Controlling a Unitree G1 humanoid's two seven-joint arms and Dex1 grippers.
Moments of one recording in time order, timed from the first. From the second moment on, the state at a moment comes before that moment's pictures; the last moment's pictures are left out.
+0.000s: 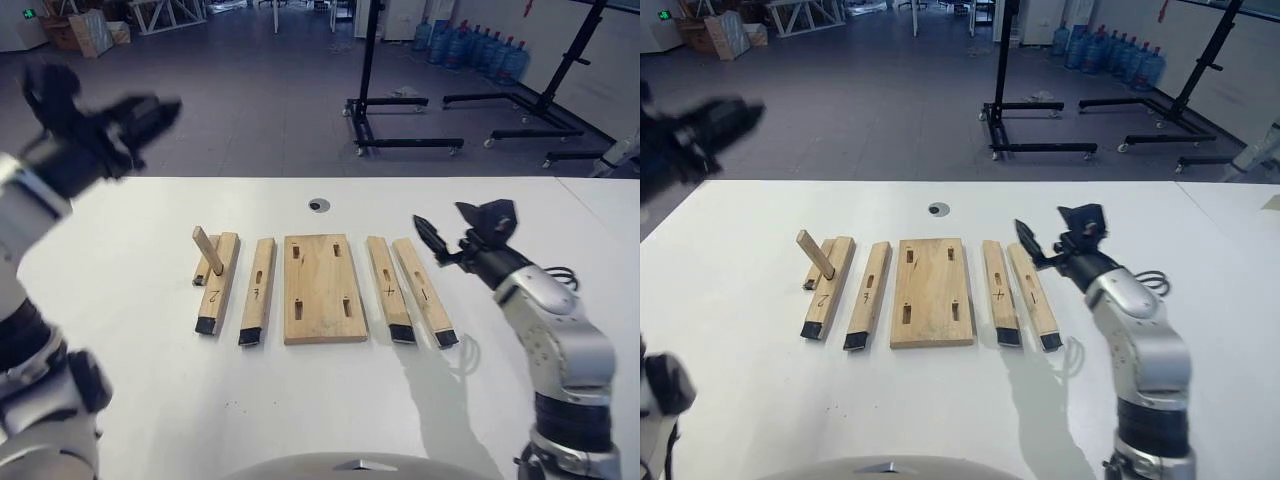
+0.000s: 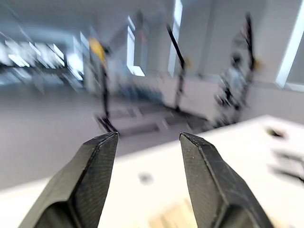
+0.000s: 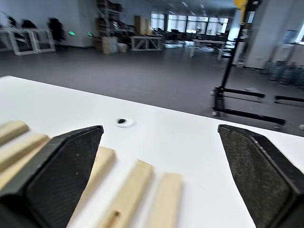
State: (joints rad) left arm -0.41 0.74 0.57 -0.42 -0.92 1.18 -0.55; right arm -0.08 -0.46 -0.33 -0.49 0.38 0.68 0.38
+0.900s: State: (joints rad) left arm -0.23 0.50 0.13 -0.60 -0.48 1.59 -0.01; right arm 0.00 -0.42 -0.27 -0.54 0.43 0.68 0.29
